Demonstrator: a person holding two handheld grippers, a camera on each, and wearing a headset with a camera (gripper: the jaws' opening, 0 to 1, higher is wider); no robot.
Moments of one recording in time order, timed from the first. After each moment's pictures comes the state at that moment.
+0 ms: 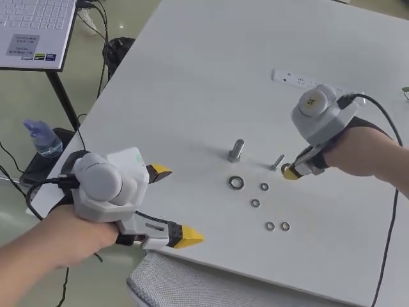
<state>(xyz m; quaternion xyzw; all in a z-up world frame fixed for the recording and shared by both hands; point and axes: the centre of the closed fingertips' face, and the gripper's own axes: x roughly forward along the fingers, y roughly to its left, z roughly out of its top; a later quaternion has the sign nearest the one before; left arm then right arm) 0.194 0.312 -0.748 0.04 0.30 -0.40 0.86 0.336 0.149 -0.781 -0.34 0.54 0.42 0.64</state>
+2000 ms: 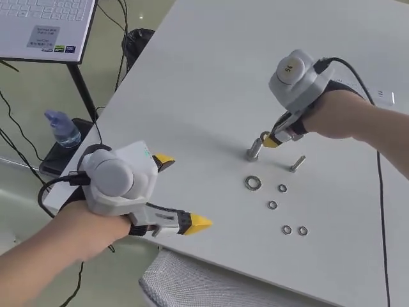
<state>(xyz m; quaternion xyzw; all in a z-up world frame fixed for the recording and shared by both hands) 0.213 0.338 -0.759 0.04 0.30 -0.35 0.89 0.391 0.245 -0.797 -0.38 0.47 0.50 0.62</state>
